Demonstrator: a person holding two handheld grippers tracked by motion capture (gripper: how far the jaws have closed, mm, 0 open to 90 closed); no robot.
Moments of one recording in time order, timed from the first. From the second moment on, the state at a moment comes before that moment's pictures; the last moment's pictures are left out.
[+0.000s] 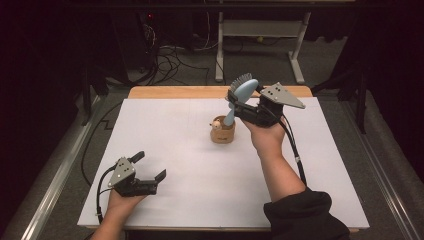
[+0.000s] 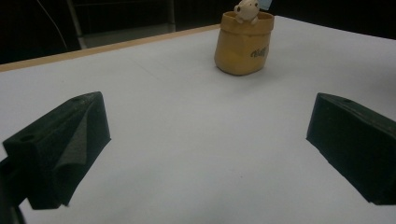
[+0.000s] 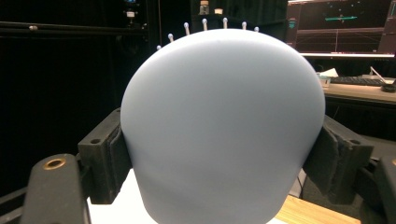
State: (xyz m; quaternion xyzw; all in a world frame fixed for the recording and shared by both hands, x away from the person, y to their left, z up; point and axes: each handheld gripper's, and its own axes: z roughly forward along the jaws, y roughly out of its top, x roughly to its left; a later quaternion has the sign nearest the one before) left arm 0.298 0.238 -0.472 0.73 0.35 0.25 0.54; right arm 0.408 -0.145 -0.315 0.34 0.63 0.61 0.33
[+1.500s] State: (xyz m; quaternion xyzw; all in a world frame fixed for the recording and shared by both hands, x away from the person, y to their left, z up) left arm 0.298 0.239 -0.471 0.72 0.35 0.25 0.54; right arm 0.435 -0.116 -0.349 0.36 0.65 0.59 0.32
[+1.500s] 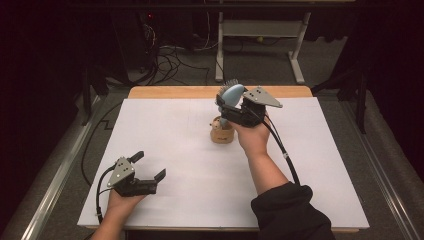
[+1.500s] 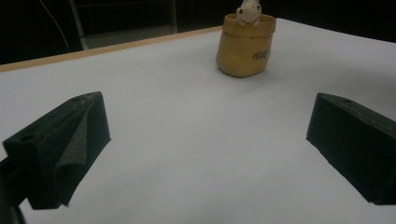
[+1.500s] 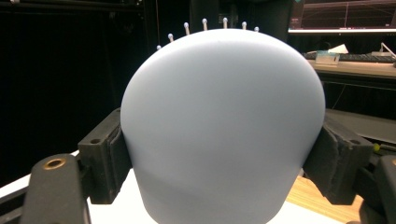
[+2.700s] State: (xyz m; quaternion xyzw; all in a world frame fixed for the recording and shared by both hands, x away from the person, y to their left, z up) left arm 0.298 0.239 -0.472 0.72 0.35 0.25 0.54; right arm 0.446 -0.104 -0.371 0.36 0.66 0.58 0.31
